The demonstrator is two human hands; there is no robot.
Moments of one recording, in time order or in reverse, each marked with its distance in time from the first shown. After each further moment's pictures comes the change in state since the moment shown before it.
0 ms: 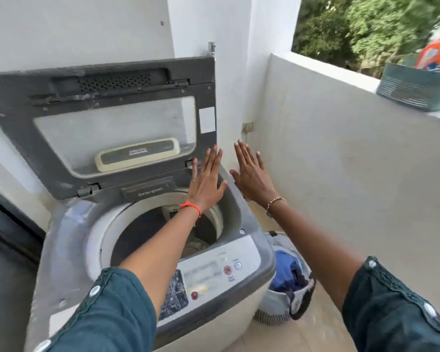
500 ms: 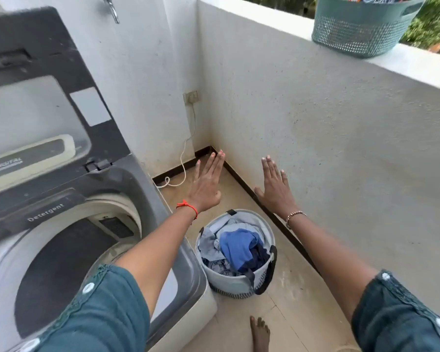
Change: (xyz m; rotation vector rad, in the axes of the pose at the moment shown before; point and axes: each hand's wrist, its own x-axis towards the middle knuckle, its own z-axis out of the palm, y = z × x) left_hand 0.087 0.133 0.164 0.018 -0.306 0.238; right_hand -0.090 0.257 0.045 0.084 -0.116 0.433
